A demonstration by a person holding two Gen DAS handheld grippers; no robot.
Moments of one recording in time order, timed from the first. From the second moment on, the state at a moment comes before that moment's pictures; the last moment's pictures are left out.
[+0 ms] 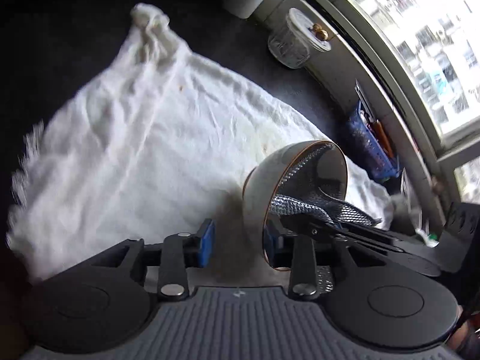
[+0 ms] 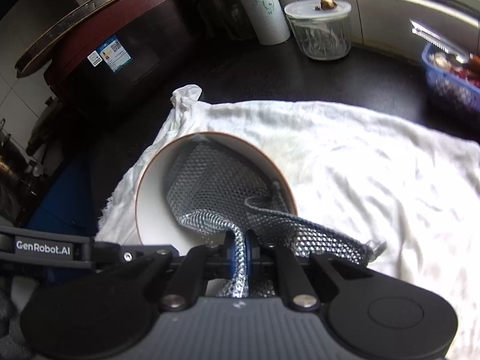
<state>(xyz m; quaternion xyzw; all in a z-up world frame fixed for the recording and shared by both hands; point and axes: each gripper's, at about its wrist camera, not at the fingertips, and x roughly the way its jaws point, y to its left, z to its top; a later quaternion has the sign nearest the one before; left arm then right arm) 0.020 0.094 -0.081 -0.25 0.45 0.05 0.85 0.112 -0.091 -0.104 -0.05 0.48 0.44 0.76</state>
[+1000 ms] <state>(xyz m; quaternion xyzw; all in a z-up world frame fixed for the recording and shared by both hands) -0.018 0.115 -0.116 -0.55 0.40 0.09 0.73 0.107 -0.067 -0.105 -0.06 0.47 0.46 0.75</state>
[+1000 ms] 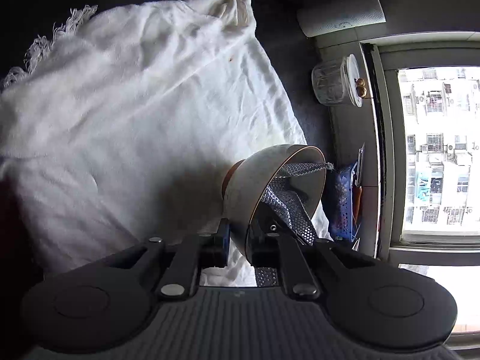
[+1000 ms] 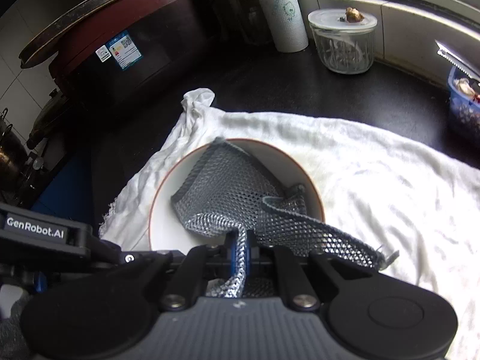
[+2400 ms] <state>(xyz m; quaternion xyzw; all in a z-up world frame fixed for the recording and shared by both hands) -0.040 0.087 -0.114 -0.44 0.40 0.14 0.79 0.108 -0.060 -0.116 -0.06 0.51 0.50 0.70</state>
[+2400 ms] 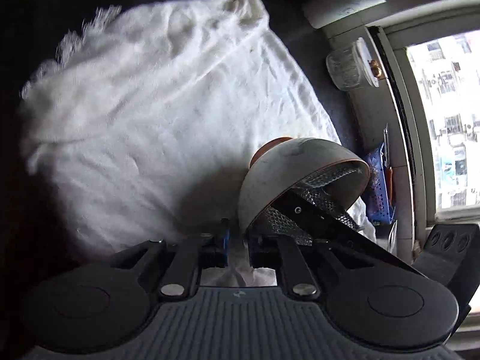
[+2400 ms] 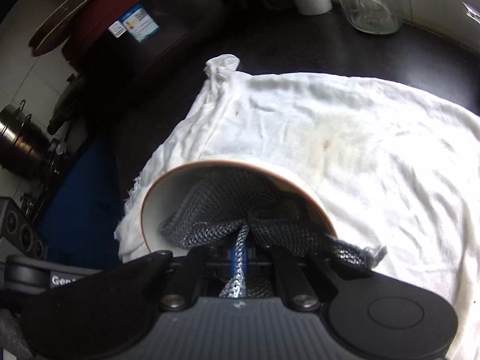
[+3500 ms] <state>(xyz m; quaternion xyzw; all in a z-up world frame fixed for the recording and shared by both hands) 0.006 0.138 -0.121 -0.51 0.45 0.11 0.72 0.110 -0.046 -0.112 -0.17 0.42 0.53 0.72</state>
